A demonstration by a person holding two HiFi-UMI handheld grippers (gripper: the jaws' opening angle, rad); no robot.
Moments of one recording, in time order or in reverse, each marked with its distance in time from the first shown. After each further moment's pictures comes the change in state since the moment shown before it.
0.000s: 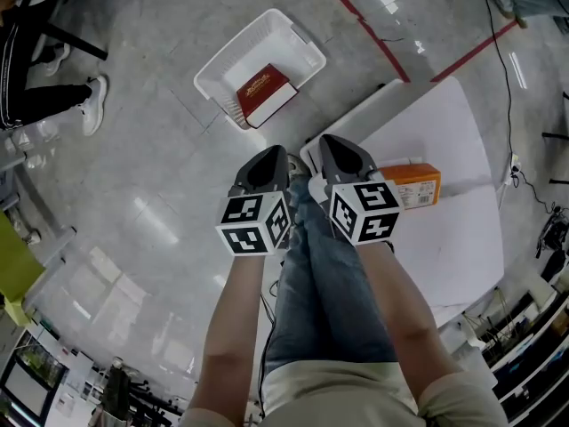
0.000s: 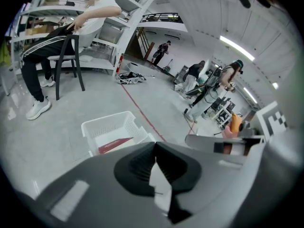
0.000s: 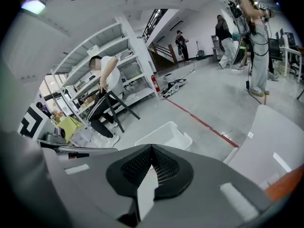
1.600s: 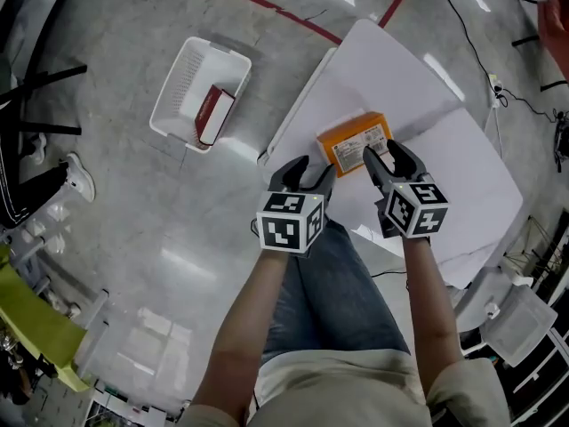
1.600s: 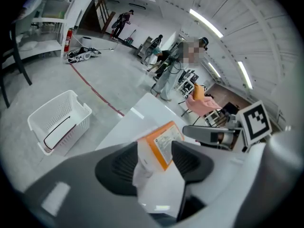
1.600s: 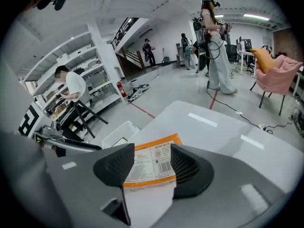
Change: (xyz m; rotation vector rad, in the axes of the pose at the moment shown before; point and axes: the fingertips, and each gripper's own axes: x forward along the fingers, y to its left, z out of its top) left arm 0.014 -0.202 -0.112 0.269 0.320 -0.361; right arm -0.196 -0.174 -0.088 0.205 -0.036 -0.330
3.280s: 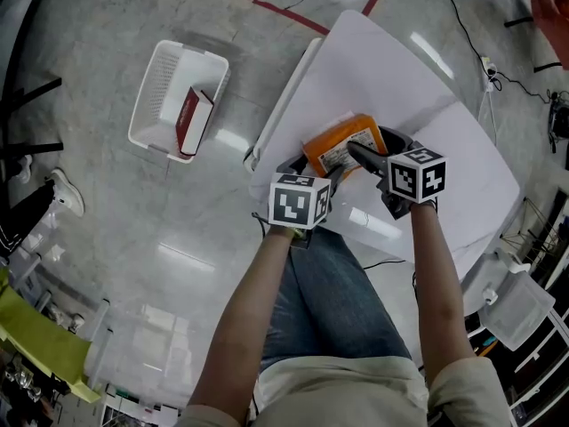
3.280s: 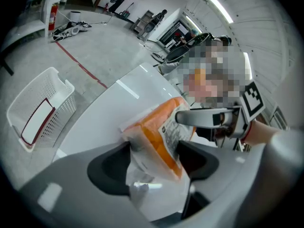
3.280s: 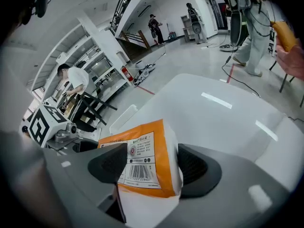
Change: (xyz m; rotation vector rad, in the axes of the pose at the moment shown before) left arm 0.087 0.002 -0.039 -0.008 0.278 -0.077; right arm 0.066 -0.037 -0.028 0.021 0.248 0.189
